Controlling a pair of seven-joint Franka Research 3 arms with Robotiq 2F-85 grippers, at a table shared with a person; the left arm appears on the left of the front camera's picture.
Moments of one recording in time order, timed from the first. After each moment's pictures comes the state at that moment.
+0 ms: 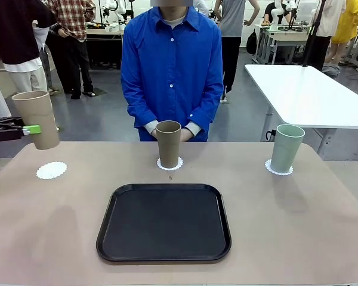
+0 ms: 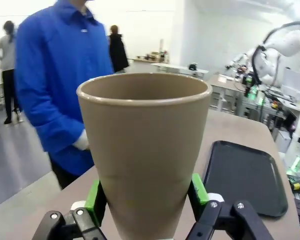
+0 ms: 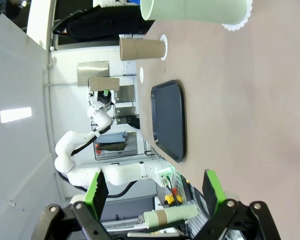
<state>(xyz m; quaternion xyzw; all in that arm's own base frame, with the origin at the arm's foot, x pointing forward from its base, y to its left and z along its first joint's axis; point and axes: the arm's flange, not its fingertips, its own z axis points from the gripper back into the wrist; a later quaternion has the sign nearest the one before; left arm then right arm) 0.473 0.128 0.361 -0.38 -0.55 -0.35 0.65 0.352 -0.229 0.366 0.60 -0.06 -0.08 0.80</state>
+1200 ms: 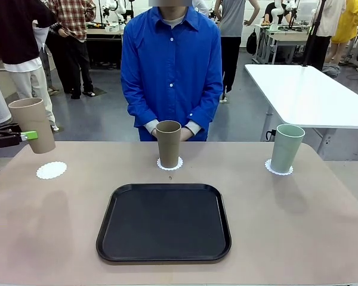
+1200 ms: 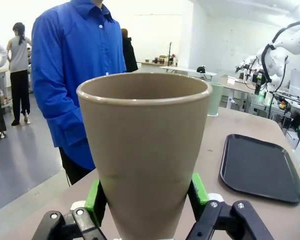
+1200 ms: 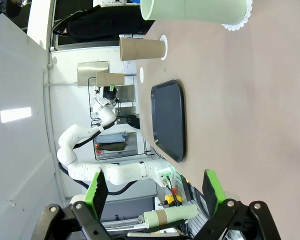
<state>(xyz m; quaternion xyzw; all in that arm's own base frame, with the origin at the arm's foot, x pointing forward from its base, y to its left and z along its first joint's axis) 0.495 0.154 0.321 -0.37 -0.57 -0.35 0.65 0.352 -0.229 0.366 0.60 -0.06 -0.08 0.80</state>
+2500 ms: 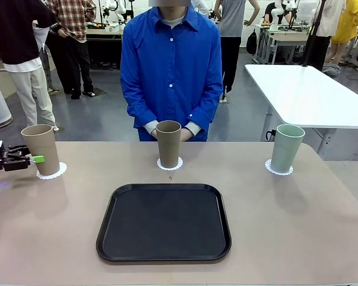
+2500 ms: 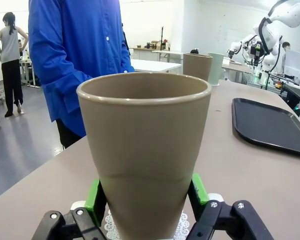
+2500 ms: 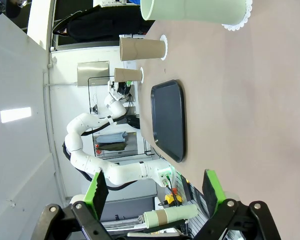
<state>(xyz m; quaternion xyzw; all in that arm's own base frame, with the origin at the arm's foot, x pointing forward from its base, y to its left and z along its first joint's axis) 0.523 0.177 0.231 -0.37 -0.54 -0.38 0.65 0.352 -0.229 0.366 0.60 -0.06 -0.08 0.80</state>
